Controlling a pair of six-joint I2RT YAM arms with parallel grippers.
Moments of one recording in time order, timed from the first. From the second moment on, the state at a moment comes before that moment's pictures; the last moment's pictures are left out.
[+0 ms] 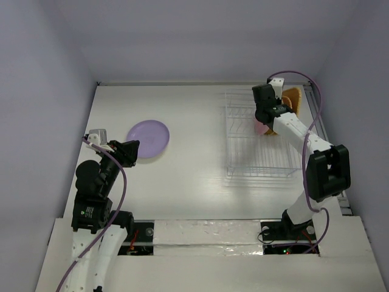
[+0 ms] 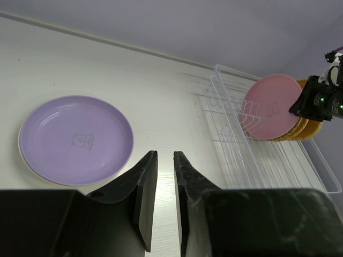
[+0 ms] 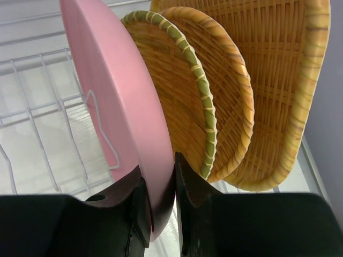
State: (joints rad) left arm -0.12 0.38 0.68 -0.35 0.16 -0.46; right arm 0.31 1.66 1.34 -0.43 0.75 0.27
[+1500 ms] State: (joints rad) left arm -0.12 0.38 0.68 -0.35 0.16 -0.46; right arm 0.74 1.83 1.50 -0.03 0.01 0.58
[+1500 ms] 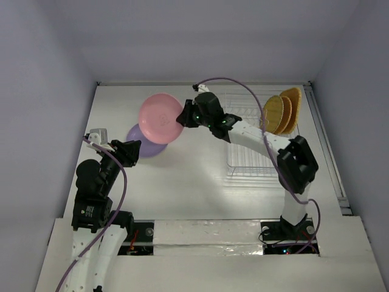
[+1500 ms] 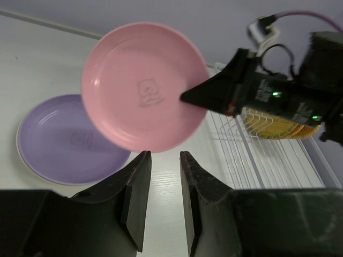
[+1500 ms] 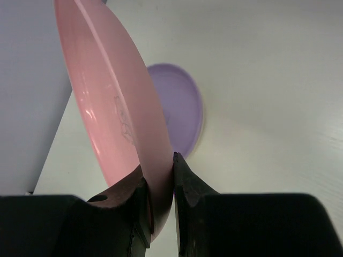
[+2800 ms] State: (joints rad) left arm -0.12 0.38 0.68 -0.35 0.16 -0.46; right arm 0.84 2.16 1.70 -0.13 0.01 0.65
